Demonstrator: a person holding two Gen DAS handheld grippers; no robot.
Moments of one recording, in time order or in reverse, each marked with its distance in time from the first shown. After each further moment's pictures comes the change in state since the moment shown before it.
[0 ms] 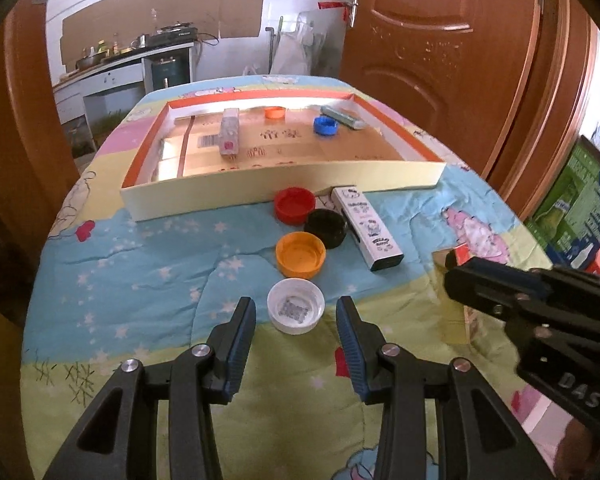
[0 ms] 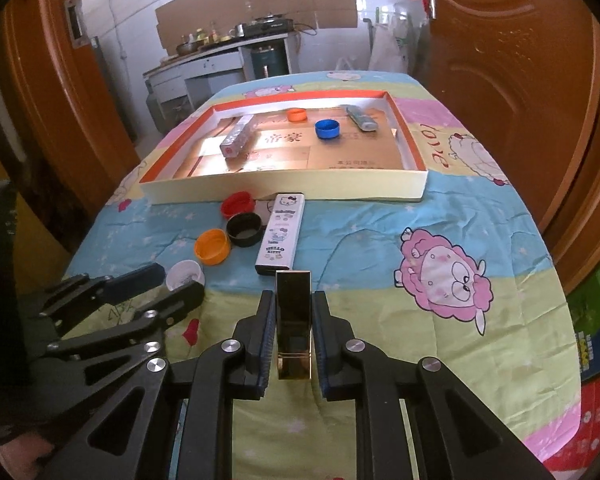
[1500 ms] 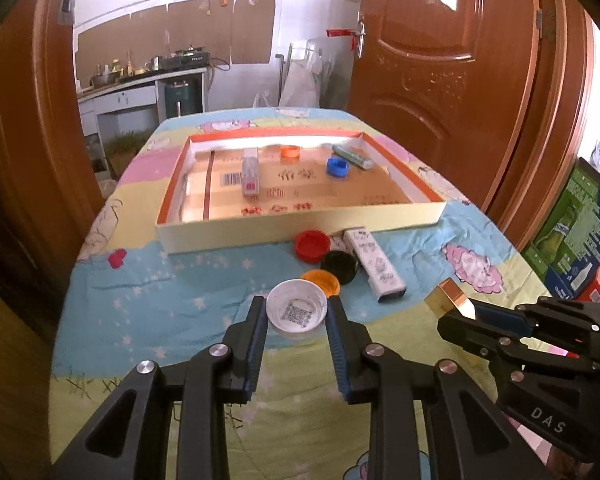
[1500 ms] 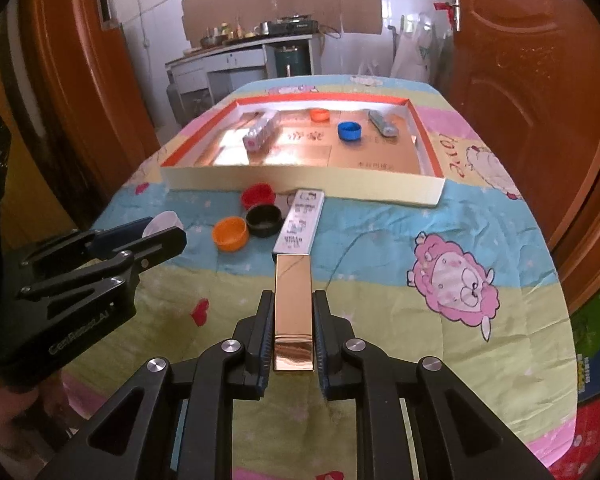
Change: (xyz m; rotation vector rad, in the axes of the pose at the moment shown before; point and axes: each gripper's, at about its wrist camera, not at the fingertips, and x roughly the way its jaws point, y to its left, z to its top) left arm -0.036 0.012 0.011 -0.025 -0.116 0.015; right arm -0.008 0.007 -0.005 -0.083 -0.015 0.040
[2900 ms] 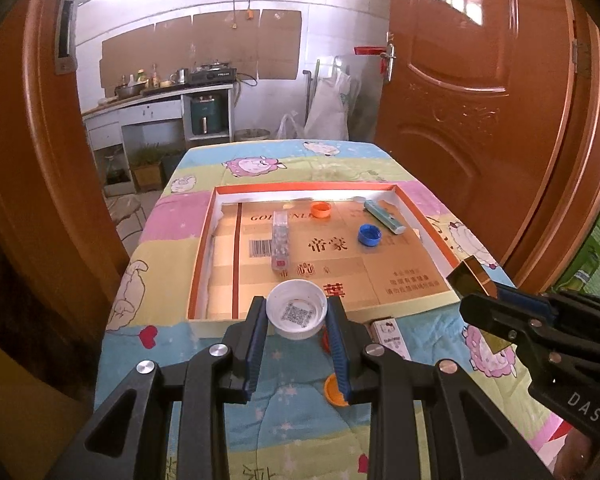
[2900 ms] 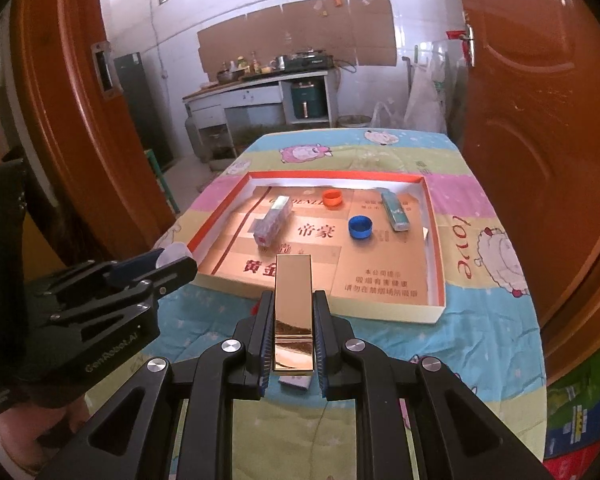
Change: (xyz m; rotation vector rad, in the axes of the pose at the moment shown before) left arm 0.005 0.011 0.072 -0.046 -0.036 0.090; right arm -0.012 -0.011 0.088 -0.011 -0.100 0.072
